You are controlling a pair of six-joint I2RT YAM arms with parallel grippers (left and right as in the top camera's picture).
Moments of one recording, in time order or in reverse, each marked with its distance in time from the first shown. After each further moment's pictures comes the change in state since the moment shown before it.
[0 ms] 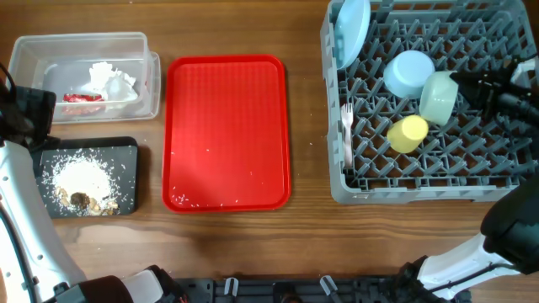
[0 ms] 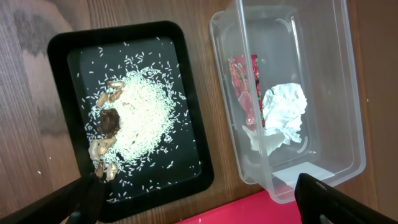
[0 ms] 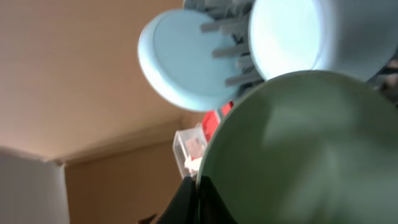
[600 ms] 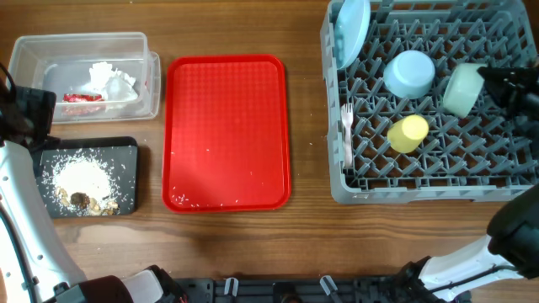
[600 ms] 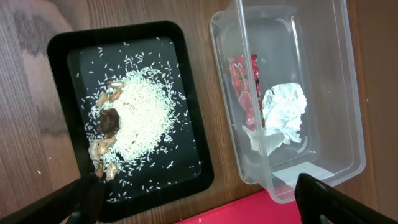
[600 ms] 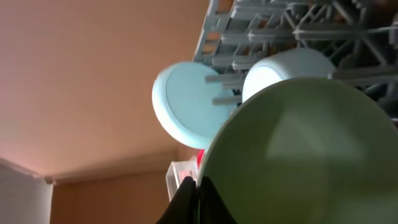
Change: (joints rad) left arm 0.000 0.000 0.000 0.000 0.000 0.000; right arm -0.096 0.000 -0.002 0.204 0.027 0.058
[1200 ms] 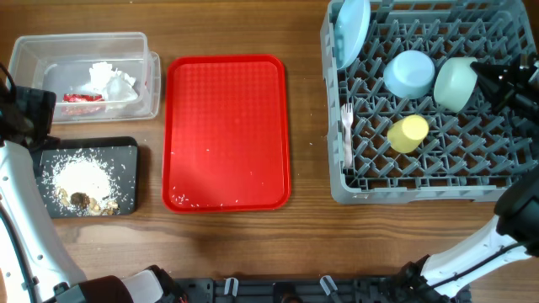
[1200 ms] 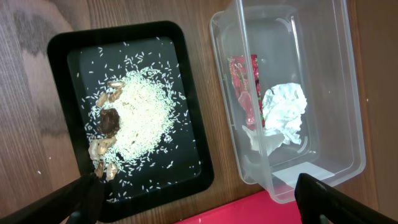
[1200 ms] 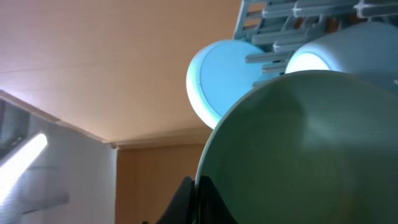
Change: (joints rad) left arm 0.000 0.000 0.000 0.000 0.000 0.000; right arm 0.016 0.163 0.000 0.180 -0.283 0.111
